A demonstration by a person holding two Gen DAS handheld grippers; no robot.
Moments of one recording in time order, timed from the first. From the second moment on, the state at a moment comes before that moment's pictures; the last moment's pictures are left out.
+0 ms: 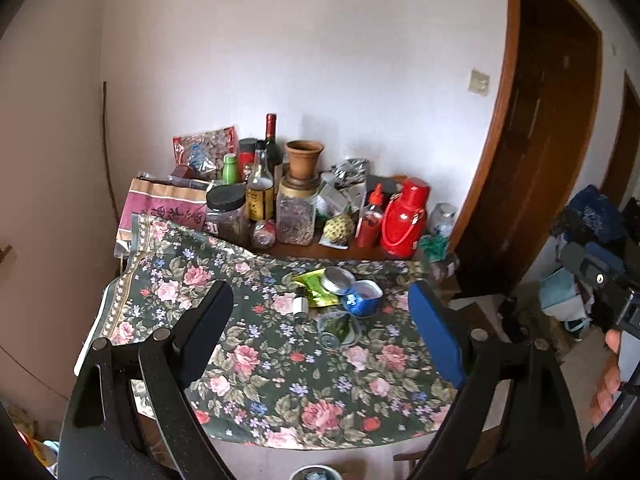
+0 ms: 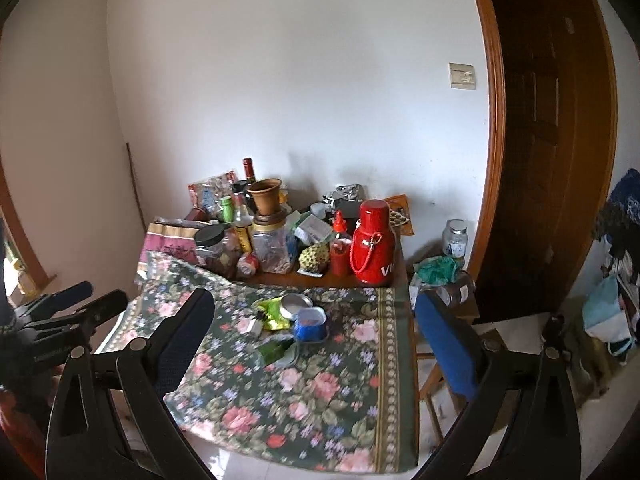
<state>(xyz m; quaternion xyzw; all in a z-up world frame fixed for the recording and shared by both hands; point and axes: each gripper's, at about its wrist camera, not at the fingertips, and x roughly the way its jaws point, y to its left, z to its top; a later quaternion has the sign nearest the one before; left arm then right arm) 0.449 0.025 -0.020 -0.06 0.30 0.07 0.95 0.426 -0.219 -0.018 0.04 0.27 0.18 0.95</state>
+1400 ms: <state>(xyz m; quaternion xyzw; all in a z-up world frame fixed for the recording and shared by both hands) 0.703 0.131 -0.269 -0.07 0.59 -0.01 0.81 0.675 -0.091 -0.285 0.05 0.59 0.16 0.79</state>
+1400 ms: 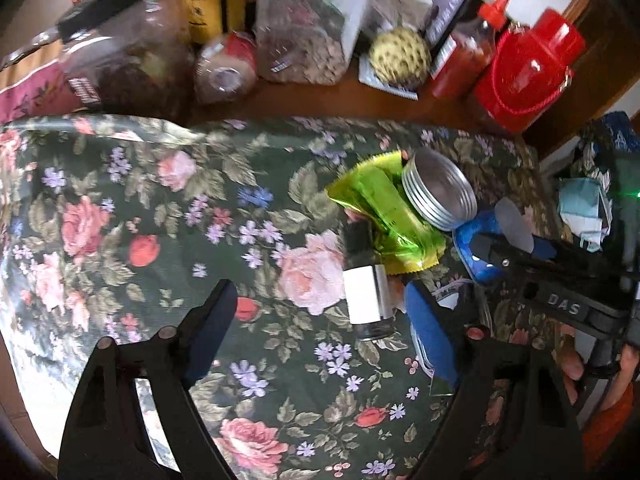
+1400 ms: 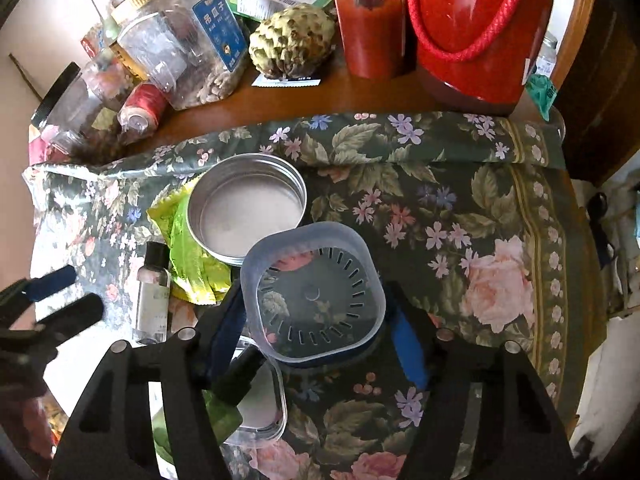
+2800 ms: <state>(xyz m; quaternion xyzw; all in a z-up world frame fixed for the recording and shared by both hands) 0.600 0.046 -0.143 -0.09 0.46 0.06 0.88 0.548 -0.197 -0.127 0.06 0.42 0.22 0.88</state>
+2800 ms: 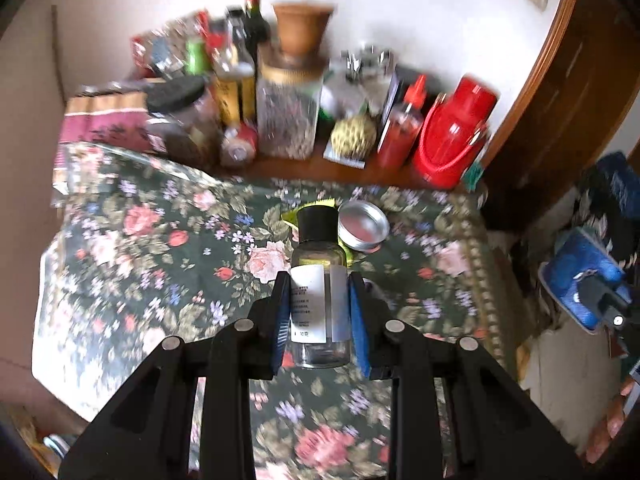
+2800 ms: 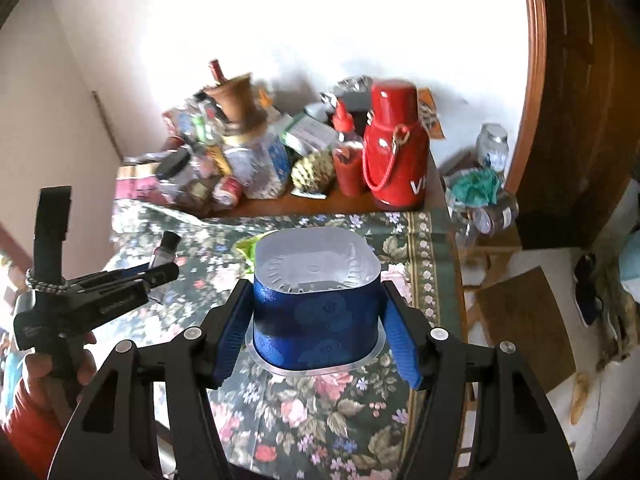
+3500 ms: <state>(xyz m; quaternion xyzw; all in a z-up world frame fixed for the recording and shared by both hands) 0.403 0.029 -0.038 -0.08 0.33 0.05 0.94 0.403 -0.203 -0.047 0.06 0.33 0.24 0.91</state>
